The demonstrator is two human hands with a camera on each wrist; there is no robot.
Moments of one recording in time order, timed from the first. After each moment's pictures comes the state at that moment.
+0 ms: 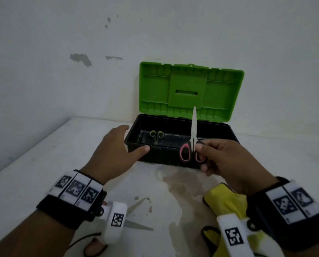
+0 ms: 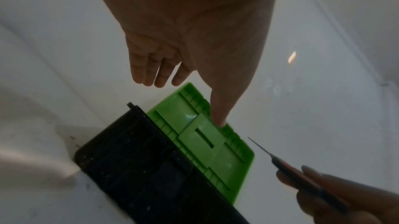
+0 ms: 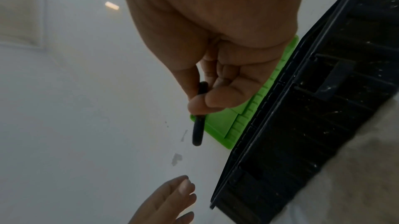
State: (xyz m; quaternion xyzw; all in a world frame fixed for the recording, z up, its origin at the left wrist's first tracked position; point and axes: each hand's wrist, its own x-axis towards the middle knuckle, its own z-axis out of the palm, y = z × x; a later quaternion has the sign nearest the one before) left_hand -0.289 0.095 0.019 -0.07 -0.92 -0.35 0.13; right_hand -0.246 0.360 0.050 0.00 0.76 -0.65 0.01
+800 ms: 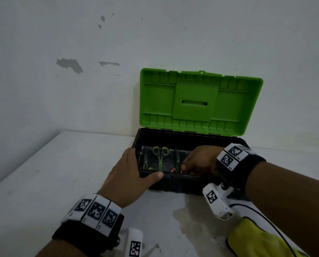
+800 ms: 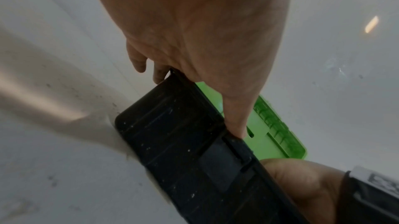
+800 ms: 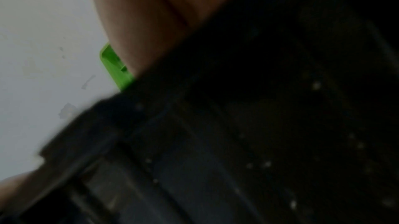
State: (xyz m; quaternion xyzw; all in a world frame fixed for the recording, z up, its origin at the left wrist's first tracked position) left_hand -0.383 0.093 -0.049 -0.10 -0.93 -0.34 0.02; right_hand -0.423 0.337 0.021 0.05 0.92 -0.28 0.27
